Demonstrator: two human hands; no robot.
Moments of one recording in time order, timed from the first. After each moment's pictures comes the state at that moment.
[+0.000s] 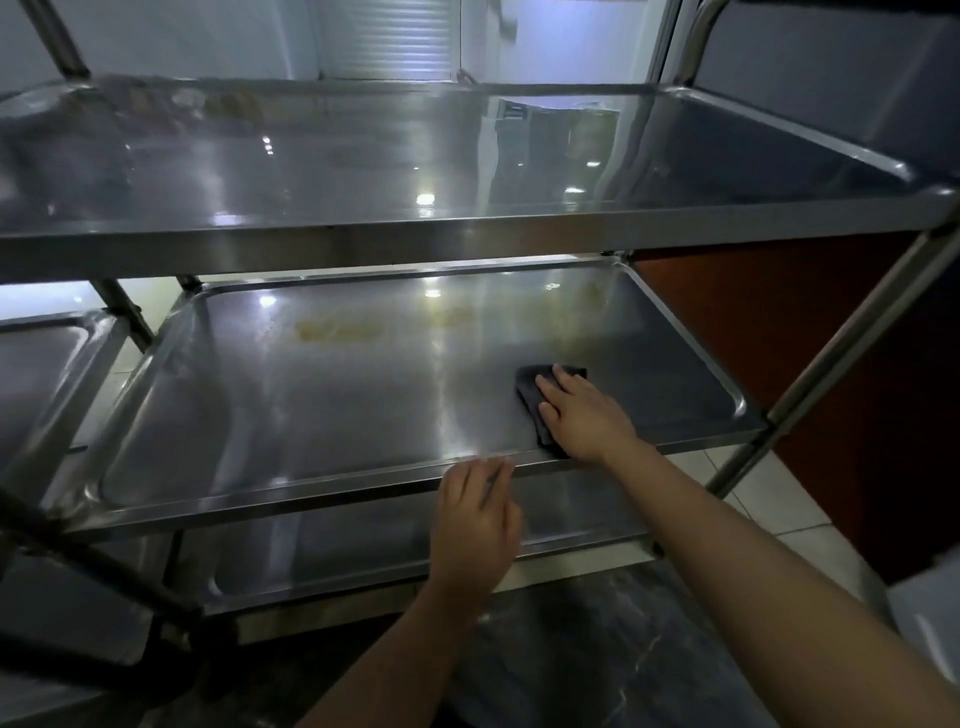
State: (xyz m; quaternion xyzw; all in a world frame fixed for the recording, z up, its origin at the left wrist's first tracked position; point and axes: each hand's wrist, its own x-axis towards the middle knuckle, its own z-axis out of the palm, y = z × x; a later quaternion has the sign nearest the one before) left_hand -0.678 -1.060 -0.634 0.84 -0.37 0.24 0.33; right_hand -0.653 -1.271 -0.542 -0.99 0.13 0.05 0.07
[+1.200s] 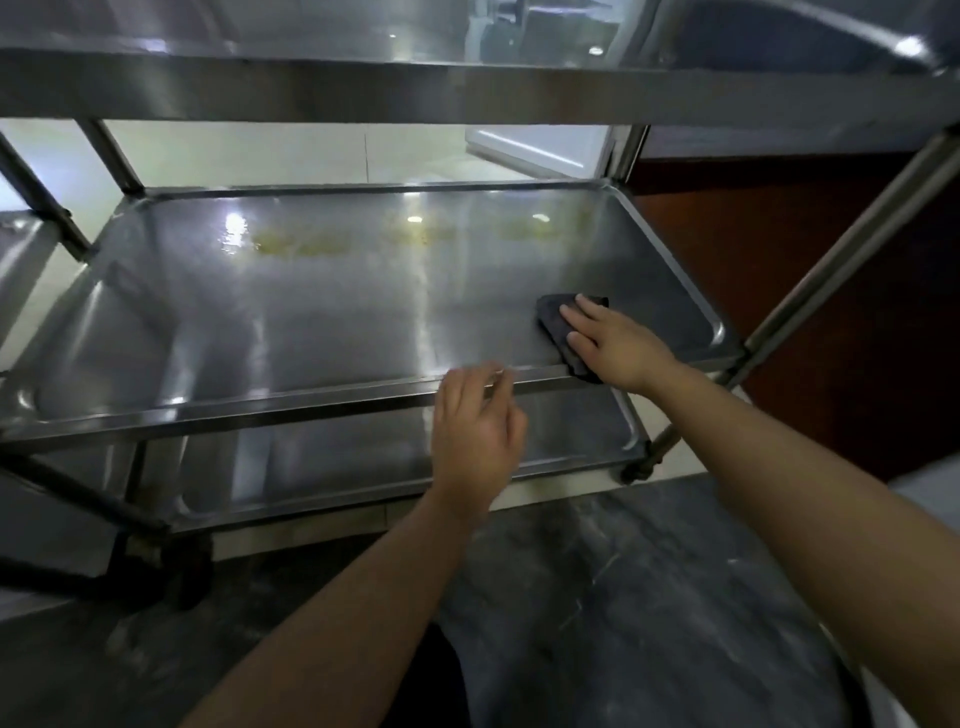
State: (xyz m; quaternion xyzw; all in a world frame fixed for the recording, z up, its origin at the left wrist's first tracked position) left_hand -0.694 -1.106 -0.613 0.83 -0.34 0.27 0.35; right_hand -0.694 -1.340 -0.536 -0.99 0.12 0.06 0.09
